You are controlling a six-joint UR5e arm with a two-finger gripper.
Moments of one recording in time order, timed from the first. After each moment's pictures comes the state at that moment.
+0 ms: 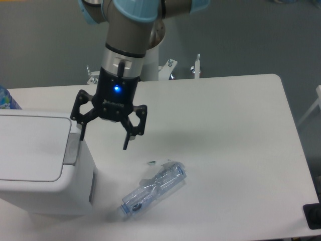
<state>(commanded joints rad) 2.26 -1.75 -1.56 -0.89 1.13 0.23</state>
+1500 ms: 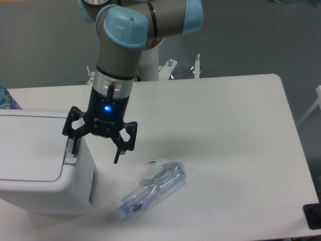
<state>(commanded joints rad) 2.25 -1.78 -1.56 -0.87 1.14 0.24</state>
